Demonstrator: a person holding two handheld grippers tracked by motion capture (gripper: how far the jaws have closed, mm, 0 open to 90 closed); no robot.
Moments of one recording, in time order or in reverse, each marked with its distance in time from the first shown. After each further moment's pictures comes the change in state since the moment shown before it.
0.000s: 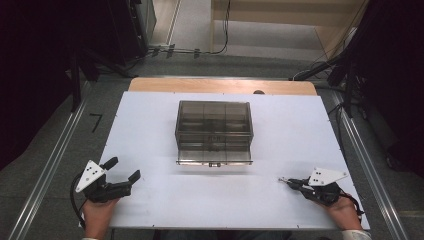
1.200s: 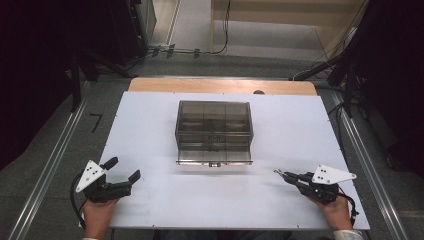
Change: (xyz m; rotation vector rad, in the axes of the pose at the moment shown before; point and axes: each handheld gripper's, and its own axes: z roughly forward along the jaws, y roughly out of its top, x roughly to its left) left arm 0.000 0.000 0.000 -0.001 0.001 0.001; right arm 0.009 0.017 -0.005 -0.228 -0.005 0.071
